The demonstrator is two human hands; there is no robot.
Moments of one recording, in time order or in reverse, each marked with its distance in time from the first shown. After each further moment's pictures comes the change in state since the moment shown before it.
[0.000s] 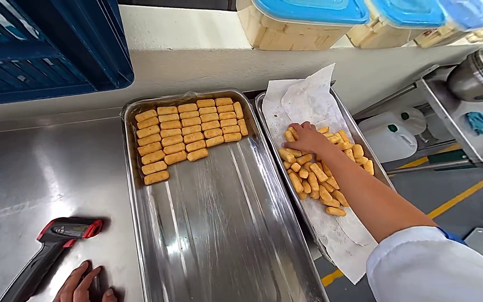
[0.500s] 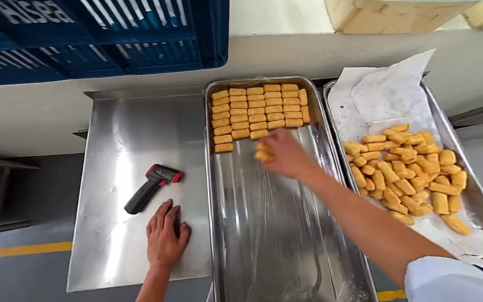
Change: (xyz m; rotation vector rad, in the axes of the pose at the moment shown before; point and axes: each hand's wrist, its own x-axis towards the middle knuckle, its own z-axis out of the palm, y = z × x) left_hand 0.005 0.012 -0.003 0.023 0.090 -0.020; right_hand -0.137 -0.253 0.035 0.191 0.078 -0.630
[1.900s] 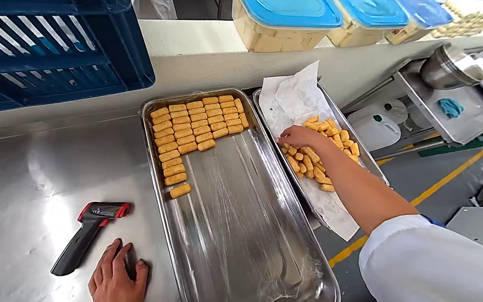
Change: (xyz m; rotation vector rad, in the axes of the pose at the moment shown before) left_hand -0.003 -0.007 0.000 -0.044 -0.055 0.022; right_hand -0.055 0.190 -0.093 0.031 -0.279 0.610
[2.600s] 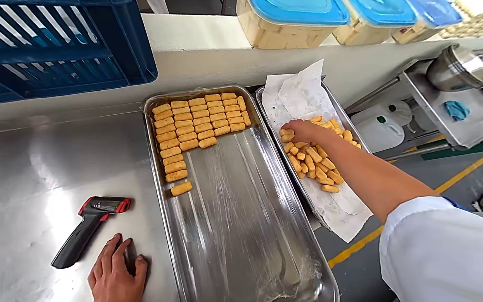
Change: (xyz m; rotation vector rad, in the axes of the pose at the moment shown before) left_hand -0.001 0.000 0.001 -0.004 -0.004 -0.005; right_hand 0.042 0.036 -0.005 -0.395 0.072 -0.216
